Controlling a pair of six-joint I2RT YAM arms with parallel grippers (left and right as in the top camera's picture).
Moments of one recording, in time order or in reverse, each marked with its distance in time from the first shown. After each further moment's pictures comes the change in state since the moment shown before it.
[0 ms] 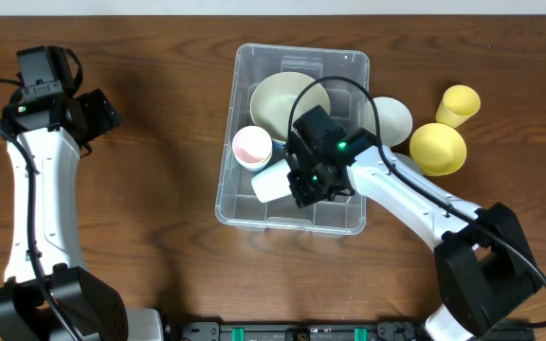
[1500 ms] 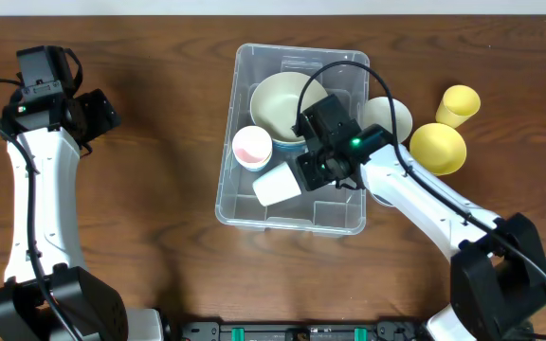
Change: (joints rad) left arm 0.000 0.000 0.000 0.000 0.000 0.000; right arm -0.042 -0.048 0.002 0.092 0.140 -0.058
